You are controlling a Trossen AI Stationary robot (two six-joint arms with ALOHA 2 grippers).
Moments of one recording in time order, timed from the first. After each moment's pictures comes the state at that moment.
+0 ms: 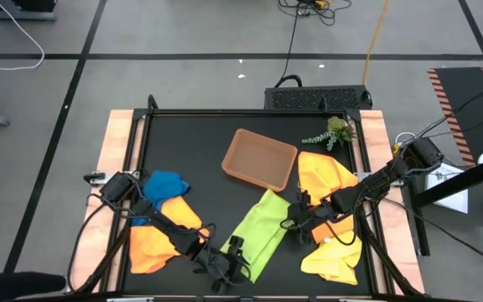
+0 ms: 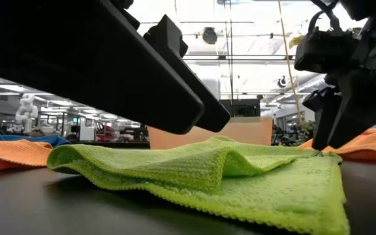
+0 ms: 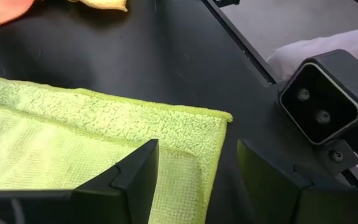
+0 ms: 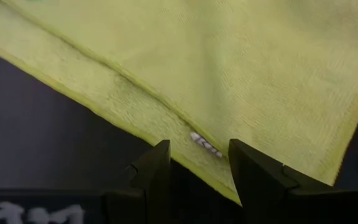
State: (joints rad) left arm -0.61 2.06 1.18 0.23 -0.19 -0.10; right arm 0.47 1.45 0.57 -0.10 0.18 0.56
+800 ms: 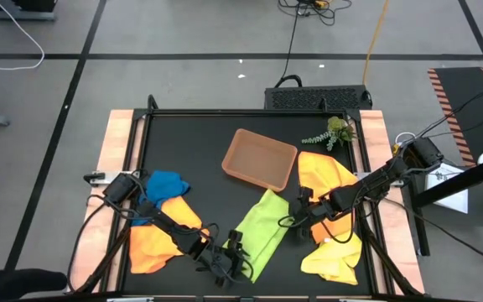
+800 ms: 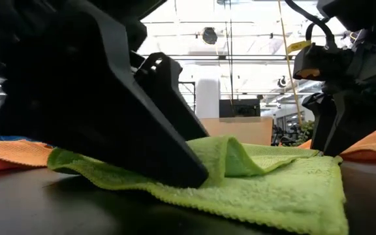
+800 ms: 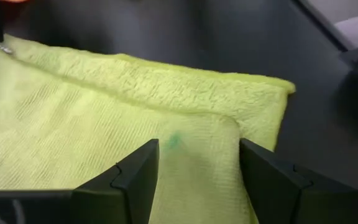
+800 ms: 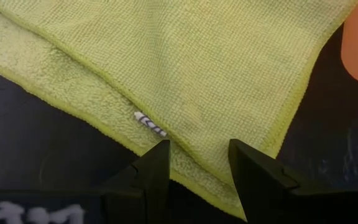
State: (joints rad) left arm -0.59 2.09 1.18 0.19 -0.30 -0.11; right arm 0.44 1.46 0.57 -0.20 0.24 0.51
